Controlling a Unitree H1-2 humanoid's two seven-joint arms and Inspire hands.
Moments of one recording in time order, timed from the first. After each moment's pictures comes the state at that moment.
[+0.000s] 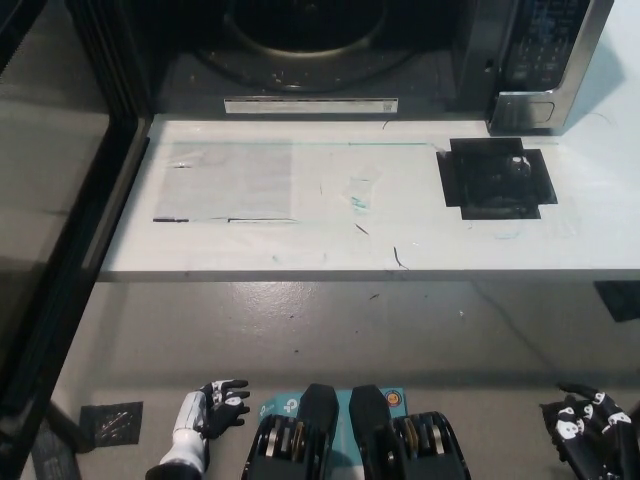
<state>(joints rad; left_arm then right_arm) -0.34 0.02 0.07 0.91 -0.01 -0.09 0.12 0.08 0.03 -0.19 0.17 0.12 -0.15 -0.05</state>
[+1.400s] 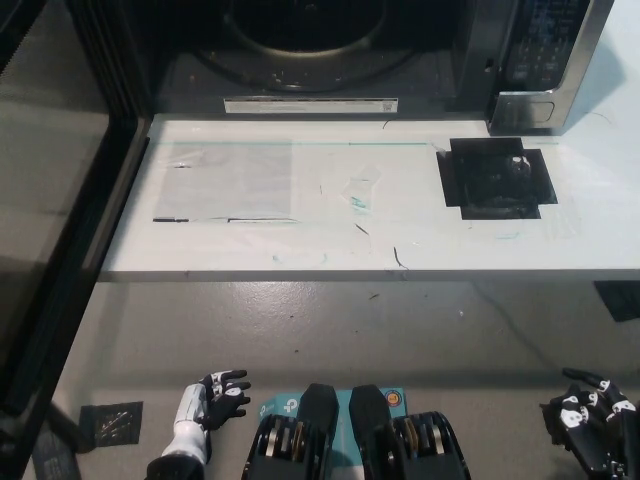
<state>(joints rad) -0.36 0.01 0.10 0.92 -0.04 -0.09 0.13 0.06 0.02 -0.18 0.17 0.11 -0.15 -0.06</state>
